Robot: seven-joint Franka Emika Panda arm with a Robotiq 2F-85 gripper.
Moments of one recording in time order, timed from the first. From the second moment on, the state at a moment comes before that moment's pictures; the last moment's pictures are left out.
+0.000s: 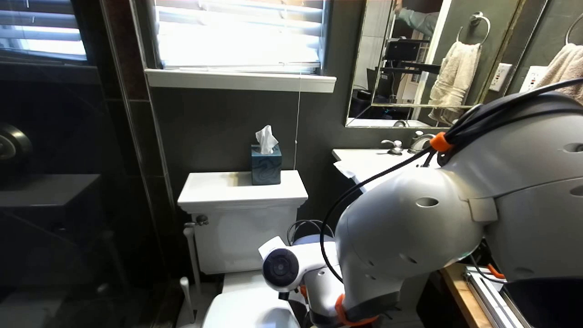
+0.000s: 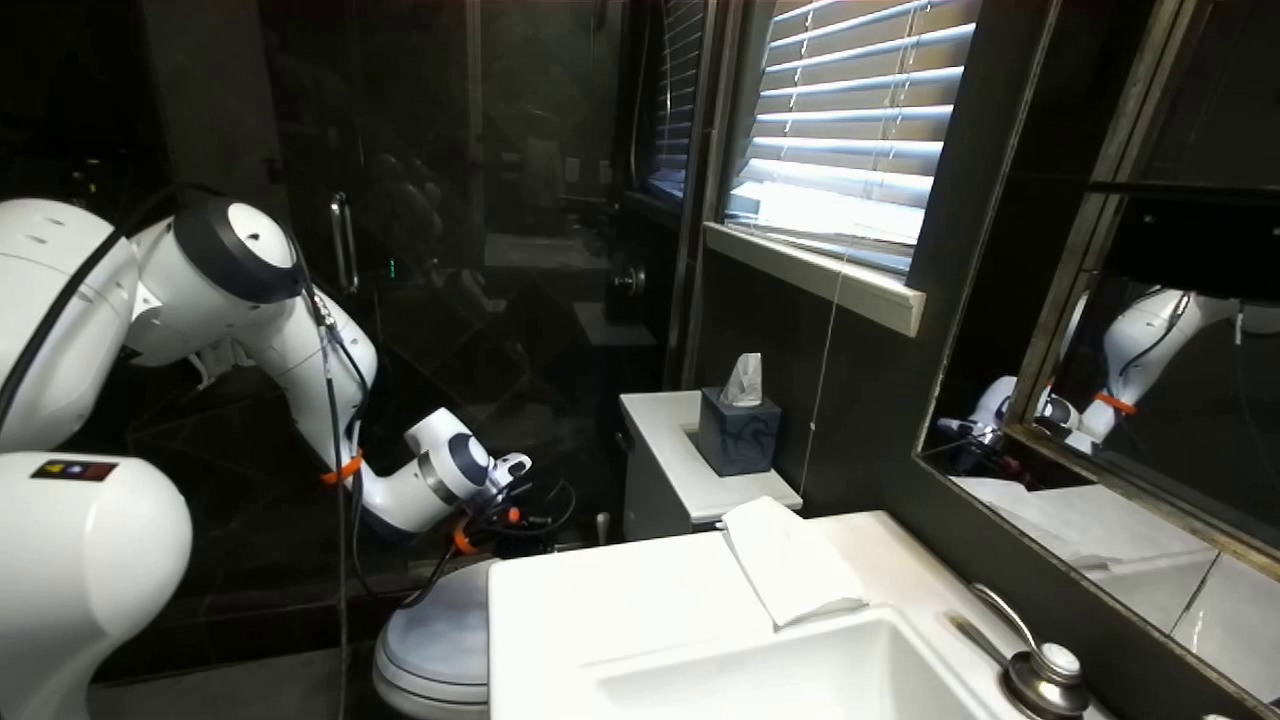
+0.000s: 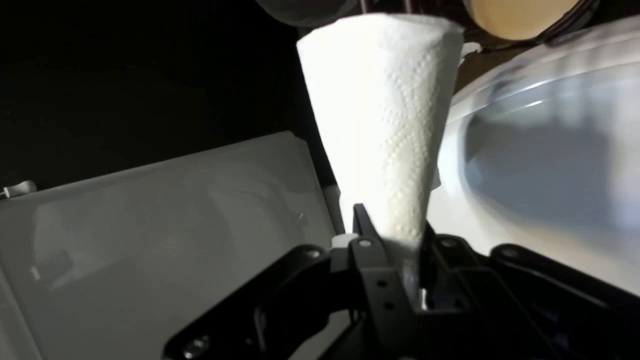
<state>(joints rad) 0.41 1.17 -0.67 -1.88 -0.24 2.89 0.40</state>
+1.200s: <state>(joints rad) 0.37 1.17 -0.62 -1.86 -0.25 2.73 0.27</state>
